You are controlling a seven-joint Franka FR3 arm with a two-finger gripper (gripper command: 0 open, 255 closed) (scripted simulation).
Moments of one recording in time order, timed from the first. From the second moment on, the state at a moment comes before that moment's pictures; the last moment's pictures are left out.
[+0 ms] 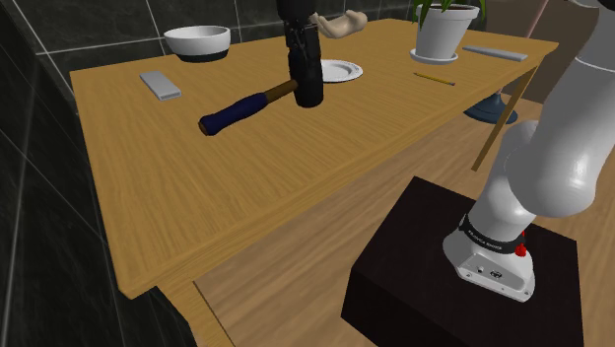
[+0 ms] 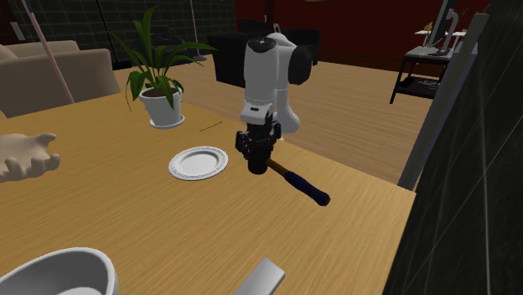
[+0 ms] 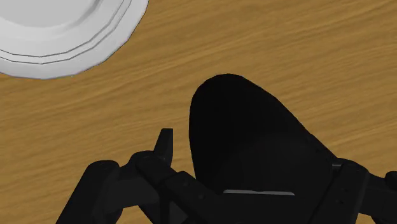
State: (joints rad) arm 0.26 -0.04 0.07 -1.62 -0.05 1.47 -0.69
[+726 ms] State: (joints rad) arm 0.33 0.13 0.15 -1.43 -0.10 1.42 -0.88
